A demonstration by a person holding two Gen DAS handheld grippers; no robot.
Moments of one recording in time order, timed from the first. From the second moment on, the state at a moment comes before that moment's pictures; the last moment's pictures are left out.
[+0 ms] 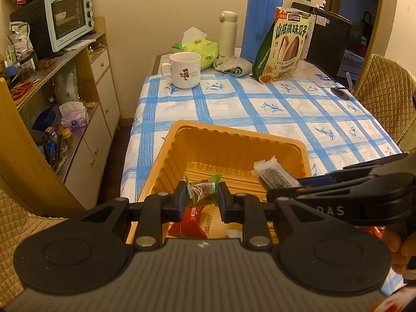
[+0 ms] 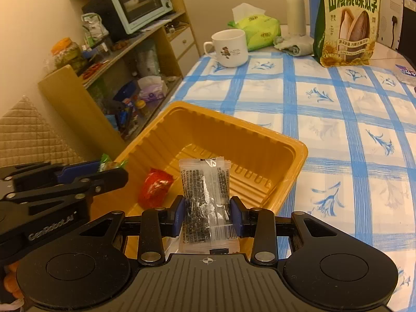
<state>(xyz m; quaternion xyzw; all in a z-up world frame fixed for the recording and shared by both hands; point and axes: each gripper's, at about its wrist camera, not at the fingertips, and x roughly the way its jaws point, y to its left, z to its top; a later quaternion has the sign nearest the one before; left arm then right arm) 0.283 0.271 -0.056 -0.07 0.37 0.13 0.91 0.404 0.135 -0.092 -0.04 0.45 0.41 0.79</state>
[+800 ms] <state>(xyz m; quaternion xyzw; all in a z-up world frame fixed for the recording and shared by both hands) 0.304 0.277 -0.068 -0.08 0.38 0.12 0.91 0.419 0.141 -0.095 -0.04 0.44 0.40 0.80</state>
